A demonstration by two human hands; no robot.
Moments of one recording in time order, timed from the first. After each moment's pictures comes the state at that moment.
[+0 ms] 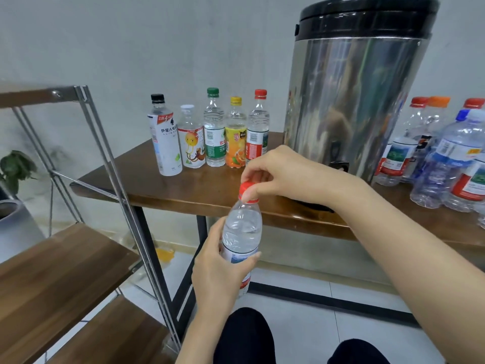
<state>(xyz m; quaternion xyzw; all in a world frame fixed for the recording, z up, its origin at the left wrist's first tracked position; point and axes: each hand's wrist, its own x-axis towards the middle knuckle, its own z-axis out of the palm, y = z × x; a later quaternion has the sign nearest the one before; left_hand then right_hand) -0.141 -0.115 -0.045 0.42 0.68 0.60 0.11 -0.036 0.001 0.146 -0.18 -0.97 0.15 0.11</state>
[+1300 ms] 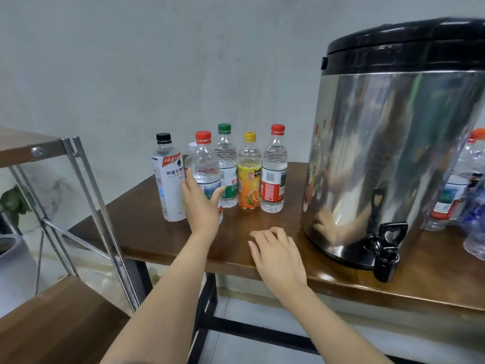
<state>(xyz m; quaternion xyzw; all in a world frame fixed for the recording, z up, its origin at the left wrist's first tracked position) -0.308 0.078 0.040 0.35 0.71 0.60 -0.08 -0.133 0.082 -0.025 -0.38 -0.87 -0.09 0.28</state>
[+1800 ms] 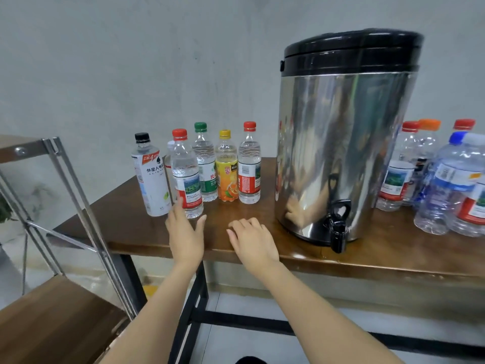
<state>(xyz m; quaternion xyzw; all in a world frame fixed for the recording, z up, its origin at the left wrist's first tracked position) -0.271 0.028 -0.013 0.37 0.76 0.54 -0.06 -0.126 0.081 -0.014 -0.37 -0.90 -0.02 0.24</state>
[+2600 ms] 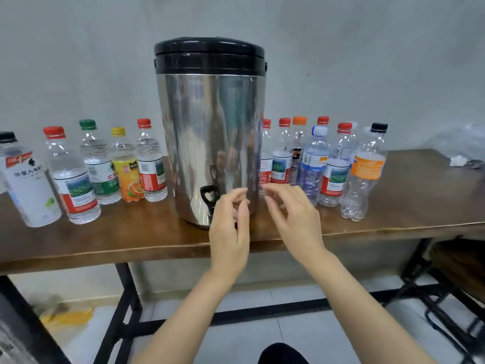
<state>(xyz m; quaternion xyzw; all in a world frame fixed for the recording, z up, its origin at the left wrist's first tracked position) 0.019 0.024 0.028 0.60 0.42 0.68 0.01 0.155 0.058 0.050 -0.37 -0.76 -0.05 0.54</state>
